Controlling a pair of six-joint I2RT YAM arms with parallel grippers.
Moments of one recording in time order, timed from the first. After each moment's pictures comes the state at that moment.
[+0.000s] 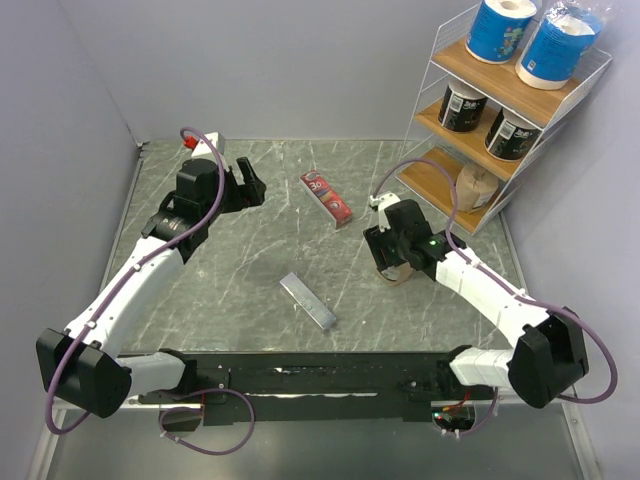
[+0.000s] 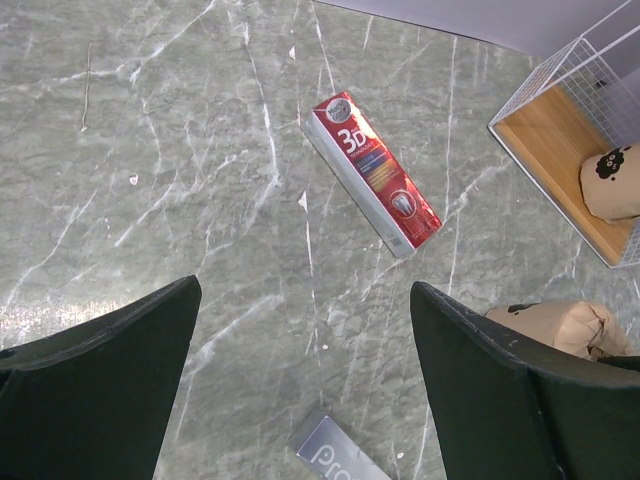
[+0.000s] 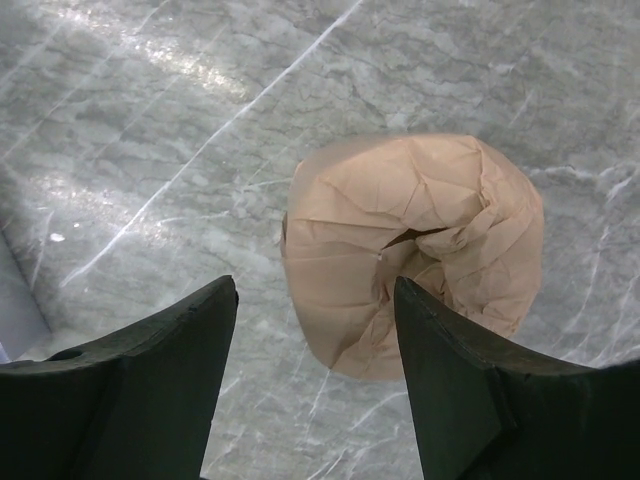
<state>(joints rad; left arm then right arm) -0.38 1.22 1.15 -0.30 -0.10 -0.46 0.51 1.24 0.93 -0.56 0.13 0.00</state>
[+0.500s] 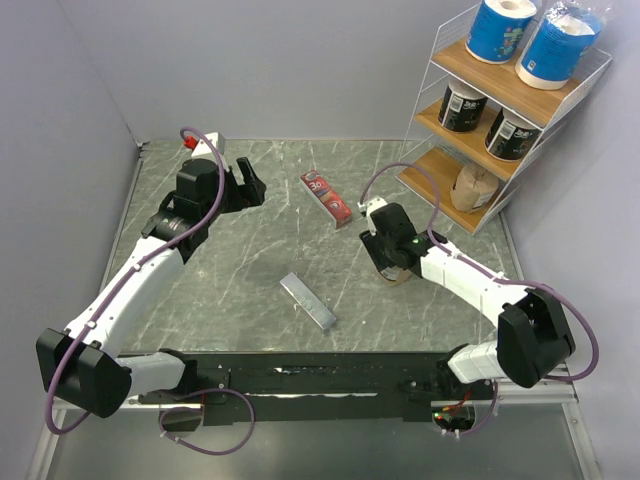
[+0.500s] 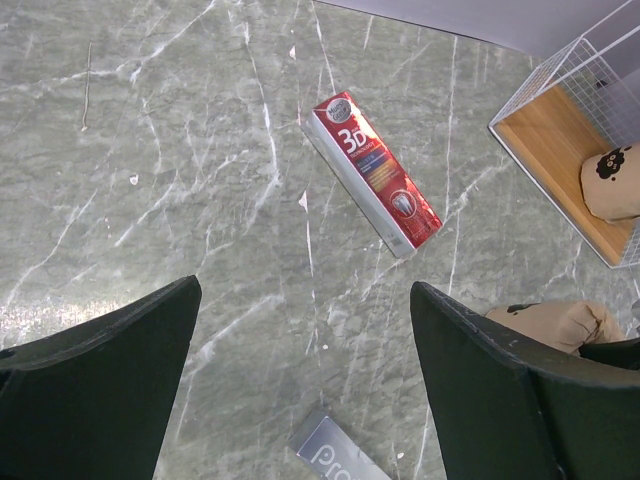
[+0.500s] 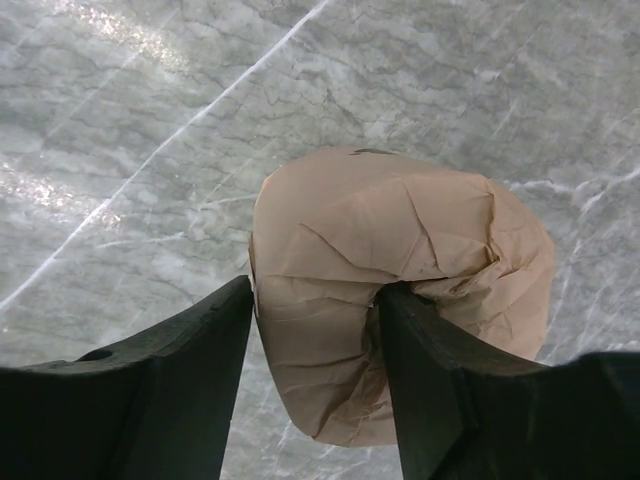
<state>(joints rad) -0.38 1.22 1.15 -0.30 -0.10 -0.46 0.54 1.36 0.92 -0.48 0.25 -0.06</state>
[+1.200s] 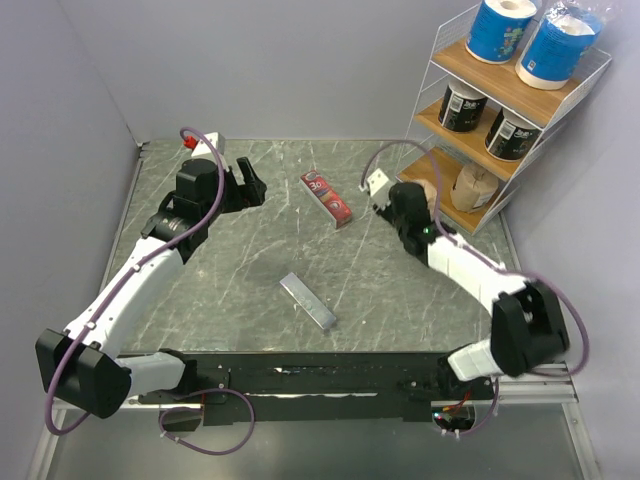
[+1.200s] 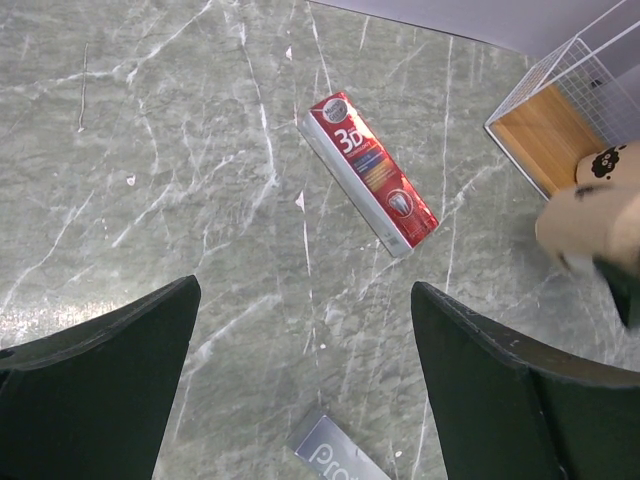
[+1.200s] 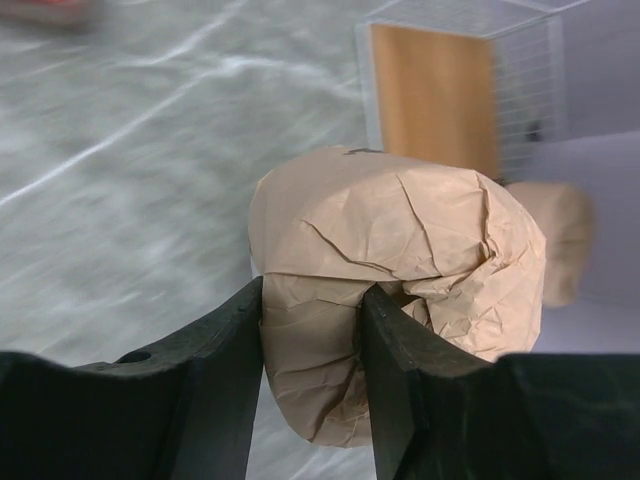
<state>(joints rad) -0.38 1.22 1.15 -0.30 -0.09 -0.46 0.43 1.37 0.90 -0.11 0.36 -0.59</state>
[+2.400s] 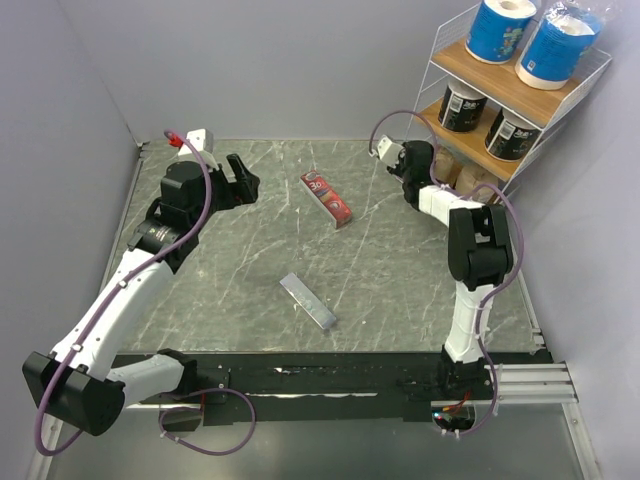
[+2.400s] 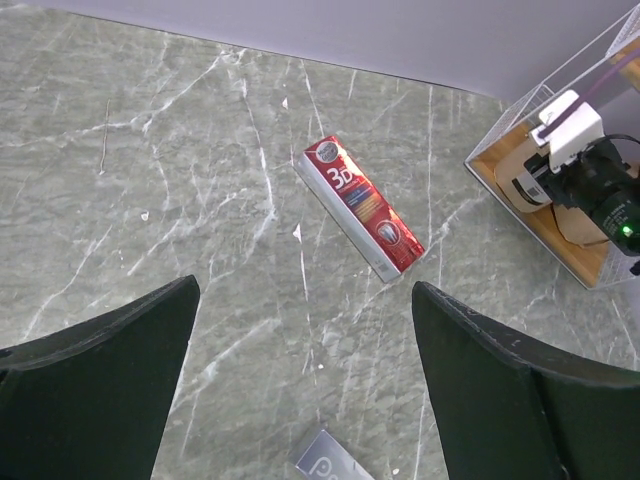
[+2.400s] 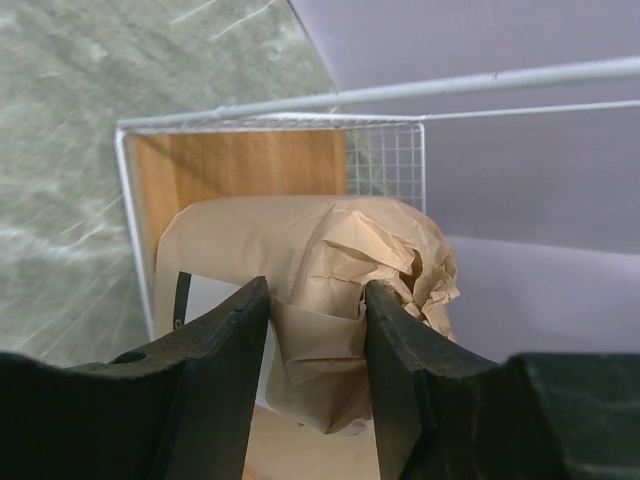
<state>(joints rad) -0.38 1.13 1.15 -0.28 -0.12 -0.43 0.14 2.03 1.41 0.20 0.25 -1.02</state>
